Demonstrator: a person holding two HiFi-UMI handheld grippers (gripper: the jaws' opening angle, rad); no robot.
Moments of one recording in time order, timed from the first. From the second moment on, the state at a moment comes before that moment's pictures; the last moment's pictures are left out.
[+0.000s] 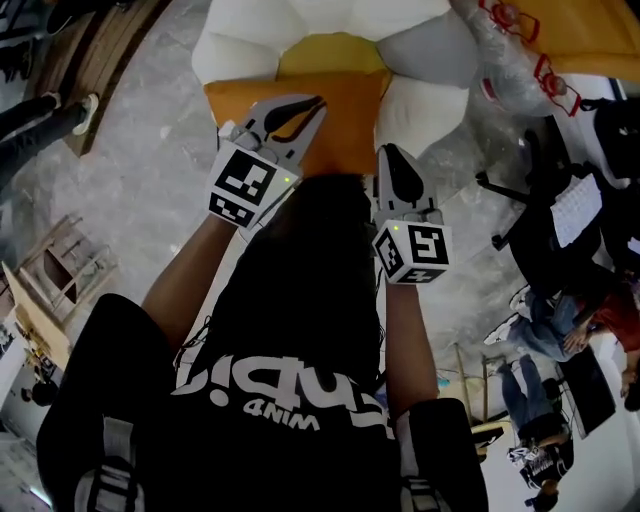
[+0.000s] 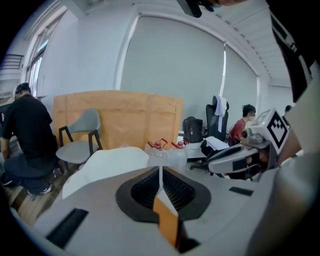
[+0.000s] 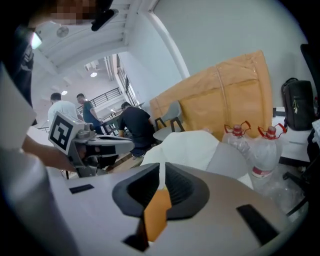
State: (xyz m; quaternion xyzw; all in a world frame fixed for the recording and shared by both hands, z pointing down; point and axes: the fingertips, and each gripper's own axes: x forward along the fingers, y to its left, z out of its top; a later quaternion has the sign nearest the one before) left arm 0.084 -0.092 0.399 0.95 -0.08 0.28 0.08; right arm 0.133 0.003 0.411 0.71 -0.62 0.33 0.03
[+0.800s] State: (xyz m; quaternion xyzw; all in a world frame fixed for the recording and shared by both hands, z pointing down) left arm 0.086 -0.083 0.690 0.90 0.03 0.44 0.05; right arm 0.071 0.054 0.734 0.67 -0.52 0.53 0.07
